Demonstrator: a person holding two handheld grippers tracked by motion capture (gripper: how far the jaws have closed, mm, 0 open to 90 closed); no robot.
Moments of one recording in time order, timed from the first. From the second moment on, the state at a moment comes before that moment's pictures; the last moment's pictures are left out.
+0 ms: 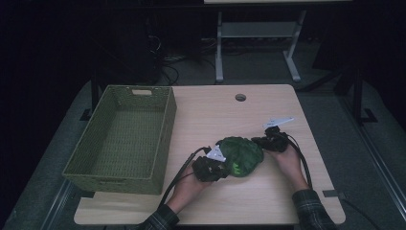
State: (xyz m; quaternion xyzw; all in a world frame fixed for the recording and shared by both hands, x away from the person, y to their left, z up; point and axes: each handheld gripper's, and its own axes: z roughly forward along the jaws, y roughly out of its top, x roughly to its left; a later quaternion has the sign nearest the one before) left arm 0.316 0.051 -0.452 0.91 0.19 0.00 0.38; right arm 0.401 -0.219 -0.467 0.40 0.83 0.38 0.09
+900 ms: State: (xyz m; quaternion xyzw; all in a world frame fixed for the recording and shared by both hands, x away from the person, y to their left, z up) left arm 0.333 0.055 -0.466 0.91 0.21 0.01 0.36; right arm 0.380 -0.212 -0.471 0.37 0.85 0.37 0.05
